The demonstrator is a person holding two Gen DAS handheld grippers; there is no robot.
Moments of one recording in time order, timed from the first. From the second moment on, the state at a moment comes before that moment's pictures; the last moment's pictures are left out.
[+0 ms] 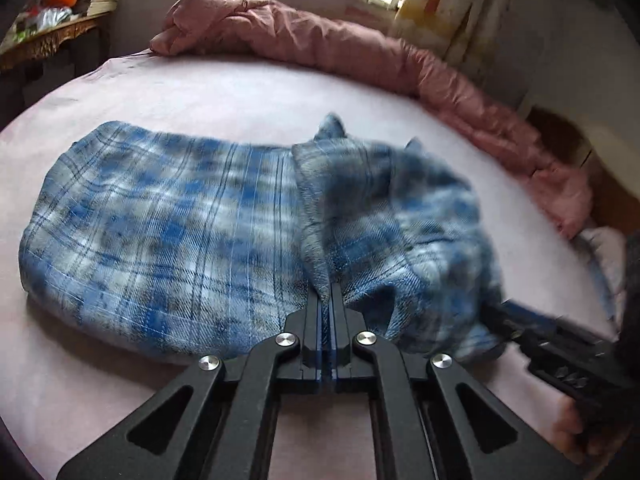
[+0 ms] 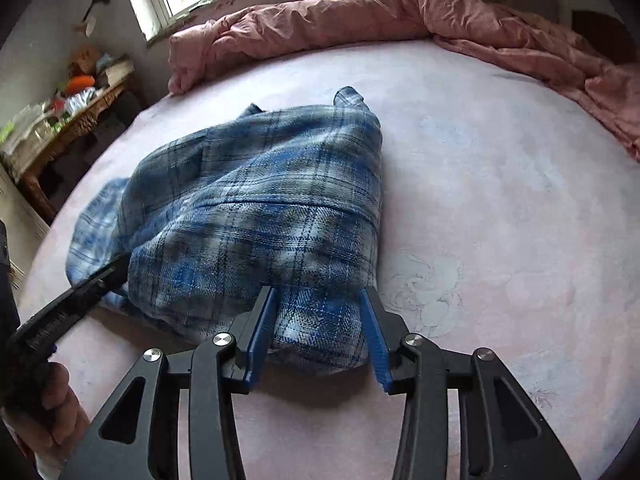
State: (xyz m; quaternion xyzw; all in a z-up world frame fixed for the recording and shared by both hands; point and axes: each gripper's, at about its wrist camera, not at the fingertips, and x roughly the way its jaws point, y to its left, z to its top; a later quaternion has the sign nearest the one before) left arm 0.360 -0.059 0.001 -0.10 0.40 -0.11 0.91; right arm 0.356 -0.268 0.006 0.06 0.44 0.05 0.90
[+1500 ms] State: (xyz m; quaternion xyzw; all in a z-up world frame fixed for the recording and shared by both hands) left arm 0.351 0.093 0.023 -0.21 0.29 0.05 0.93; right arm 0.342 -0.270 0.025 0.05 0.40 0.03 0.91
